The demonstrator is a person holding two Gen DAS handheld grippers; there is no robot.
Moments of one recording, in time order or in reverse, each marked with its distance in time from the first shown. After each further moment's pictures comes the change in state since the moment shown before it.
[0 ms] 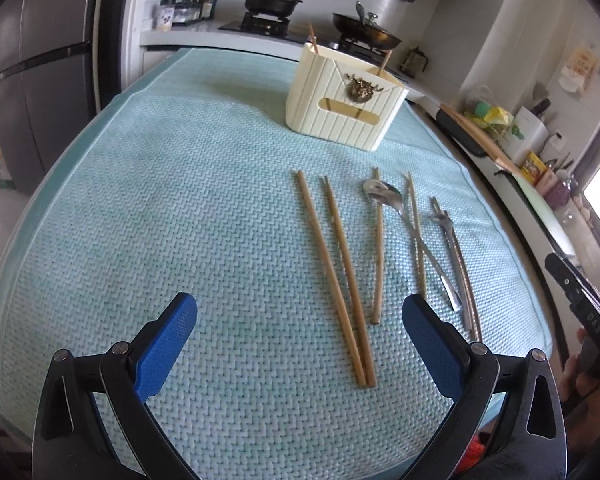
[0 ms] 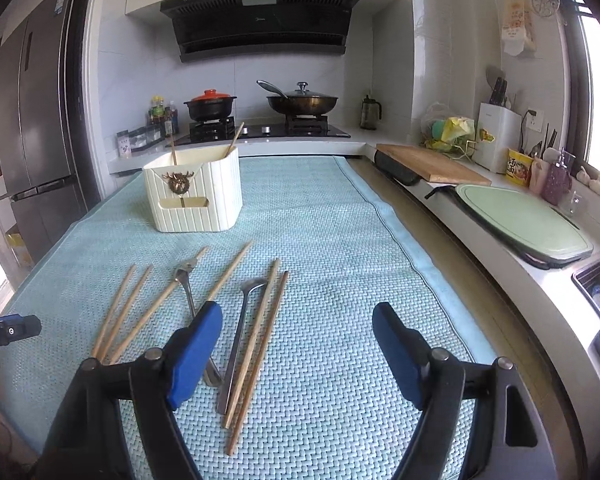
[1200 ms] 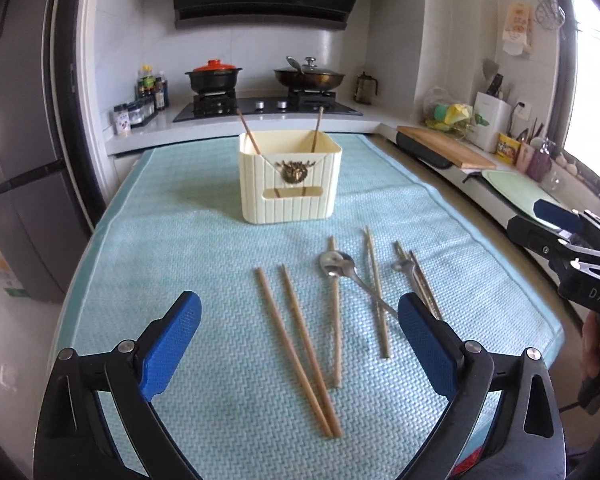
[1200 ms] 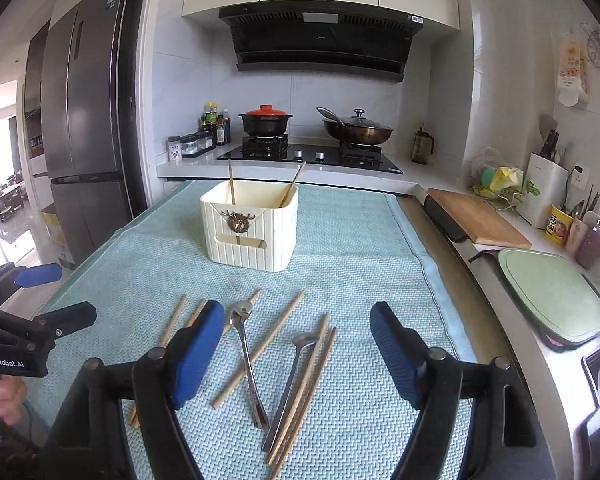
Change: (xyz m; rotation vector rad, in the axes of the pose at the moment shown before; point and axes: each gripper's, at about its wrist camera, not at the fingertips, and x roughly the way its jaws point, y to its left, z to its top) left arm -0.042 -0.071 0.044 0.266 -0.181 0.025; right arm -0.026 0.036 0.060 -0.145 -0.052 0.125
